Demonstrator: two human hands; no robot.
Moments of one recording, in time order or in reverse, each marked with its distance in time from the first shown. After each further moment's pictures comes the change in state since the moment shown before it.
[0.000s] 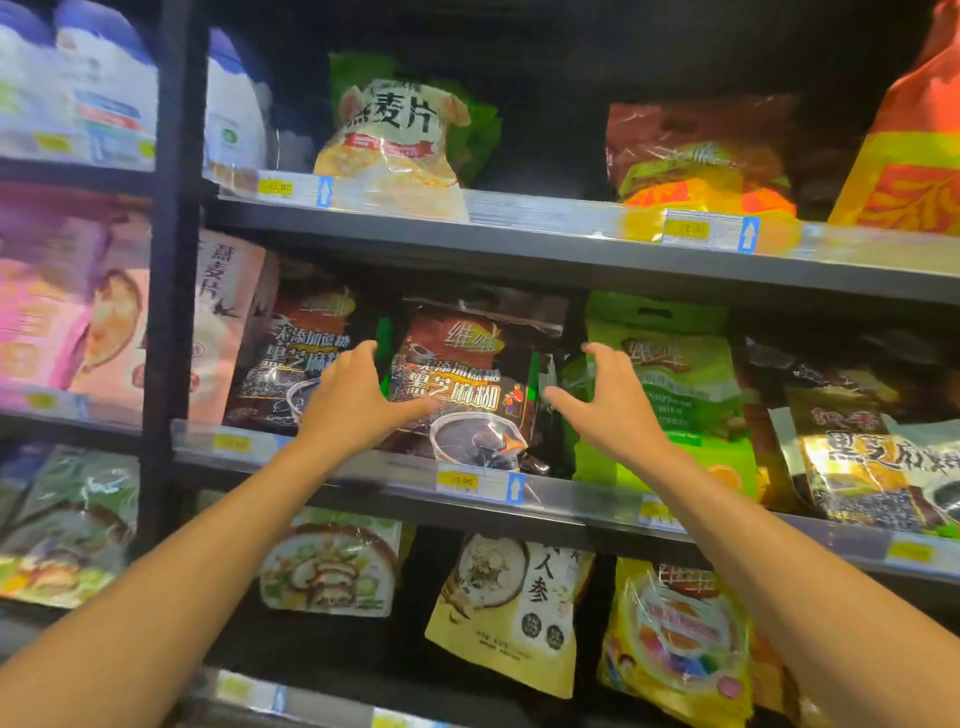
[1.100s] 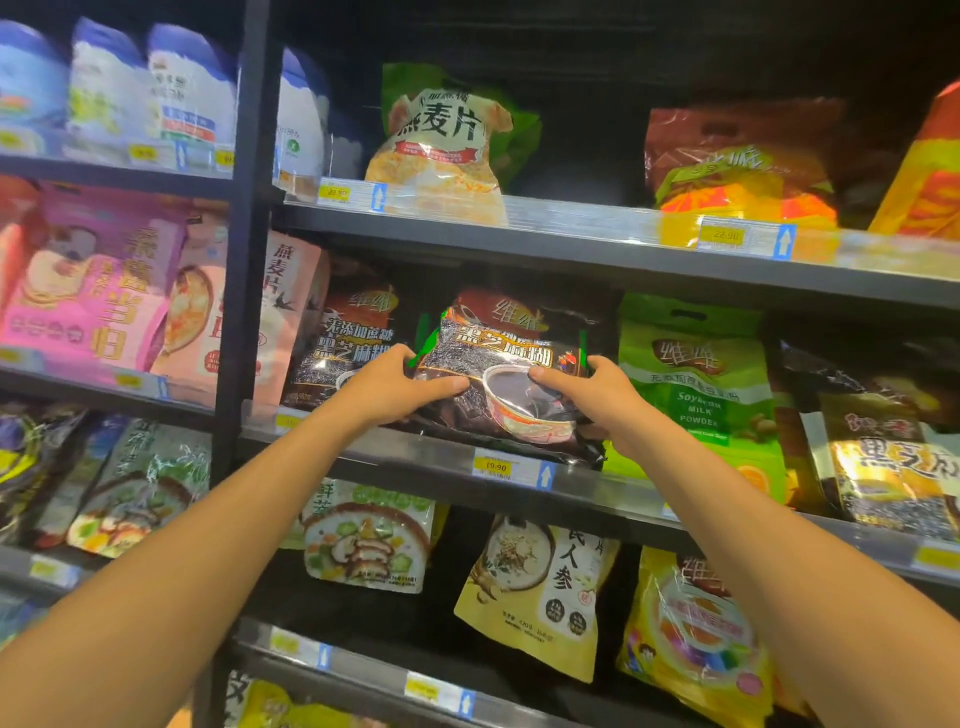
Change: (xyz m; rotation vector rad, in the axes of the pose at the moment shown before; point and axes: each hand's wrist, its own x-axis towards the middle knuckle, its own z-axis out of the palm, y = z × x) left_hand -0.013 0.001 -0.037 -0.255 -0.241 -0.097; right_hand 0.003 -0.051 0.011 0.668 -0.258 0.386
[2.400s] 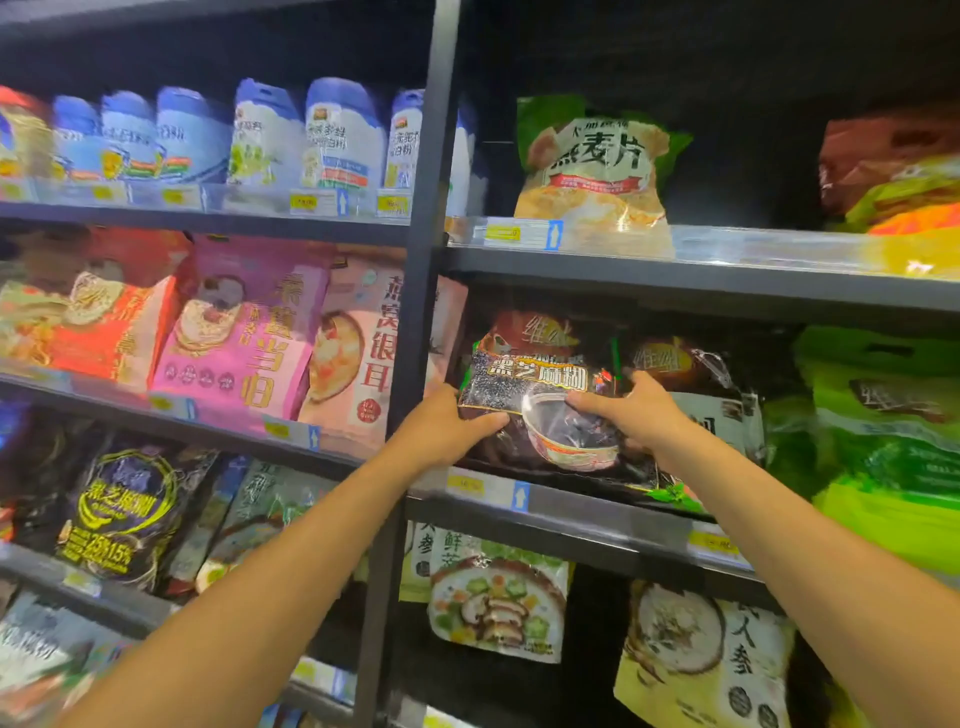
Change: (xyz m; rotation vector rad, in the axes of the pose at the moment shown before) left_hand 0.042 -0.121 -0.112 0.017 0.047 -0.017; right_hand 0.048 -0.050 0.174 -0.054 -0.018 -0.083
